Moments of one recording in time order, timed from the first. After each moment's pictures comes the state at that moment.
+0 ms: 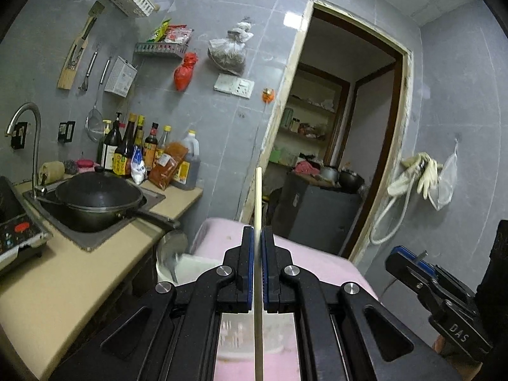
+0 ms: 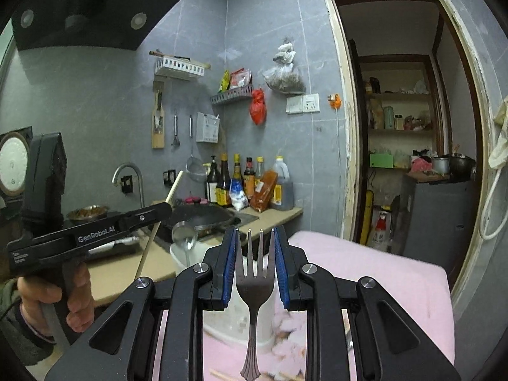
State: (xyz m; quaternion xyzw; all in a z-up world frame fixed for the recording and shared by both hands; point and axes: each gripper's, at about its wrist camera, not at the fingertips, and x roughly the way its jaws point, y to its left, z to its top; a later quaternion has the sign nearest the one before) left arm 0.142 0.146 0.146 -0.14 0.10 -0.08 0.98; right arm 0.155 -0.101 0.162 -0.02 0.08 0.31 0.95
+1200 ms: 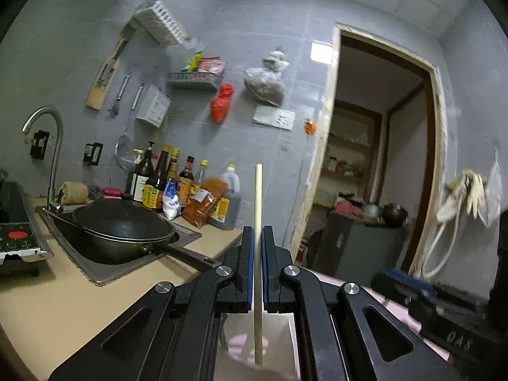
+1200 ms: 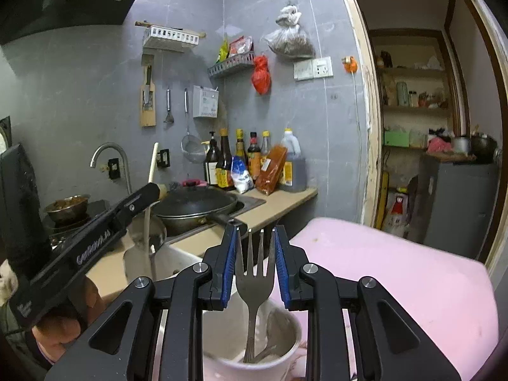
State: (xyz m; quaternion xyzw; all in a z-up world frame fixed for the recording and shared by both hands) left arm 0.206 0.175 0.087 -0.12 0.01 0.02 0.99; right arm 0.257 -0.043 0.108 -0.02 0.13 0.33 0.94
